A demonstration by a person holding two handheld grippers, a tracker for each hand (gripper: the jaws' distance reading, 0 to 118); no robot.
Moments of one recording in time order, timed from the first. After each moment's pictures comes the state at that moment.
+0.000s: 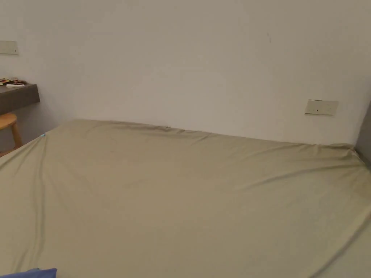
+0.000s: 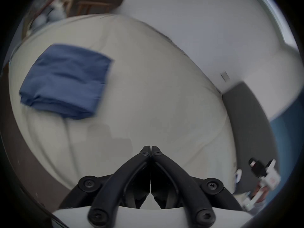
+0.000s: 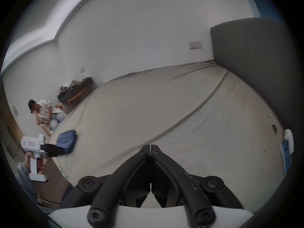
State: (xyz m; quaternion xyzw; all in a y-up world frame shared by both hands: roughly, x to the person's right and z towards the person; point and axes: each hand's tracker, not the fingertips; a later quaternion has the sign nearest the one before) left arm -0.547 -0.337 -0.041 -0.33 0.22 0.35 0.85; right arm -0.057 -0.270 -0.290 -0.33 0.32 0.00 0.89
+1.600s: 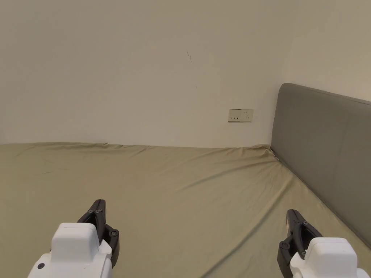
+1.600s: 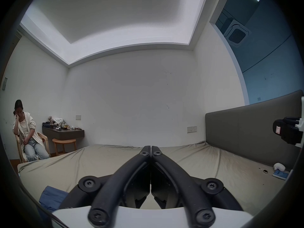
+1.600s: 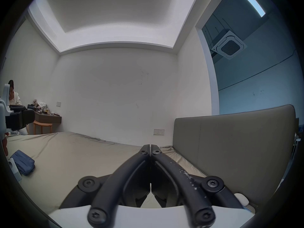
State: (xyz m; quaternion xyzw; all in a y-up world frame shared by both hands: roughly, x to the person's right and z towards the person) left arm -0.313 -0.177 -0.103 0.07 0.25 -0.05 0.97; right arm -0.022 -0.187 -0.220 0.07 0.17 0.04 0.98
